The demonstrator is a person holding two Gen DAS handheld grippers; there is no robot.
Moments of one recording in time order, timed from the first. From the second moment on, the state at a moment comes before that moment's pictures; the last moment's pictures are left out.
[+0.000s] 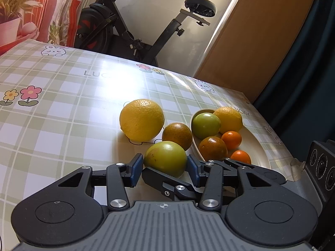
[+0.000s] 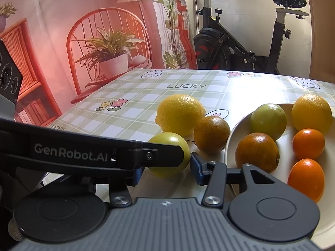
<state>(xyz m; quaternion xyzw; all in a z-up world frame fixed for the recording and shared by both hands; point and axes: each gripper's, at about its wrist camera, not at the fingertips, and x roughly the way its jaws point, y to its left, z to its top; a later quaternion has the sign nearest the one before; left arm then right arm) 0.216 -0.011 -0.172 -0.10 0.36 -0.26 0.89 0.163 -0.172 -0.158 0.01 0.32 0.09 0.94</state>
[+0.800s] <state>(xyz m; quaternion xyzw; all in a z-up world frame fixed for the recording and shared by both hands) 0.208 -0.127 -0.113 0.01 0.31 -0.29 0.90 0.128 -0.236 -0.108 0.01 0.20 0.06 0.98</state>
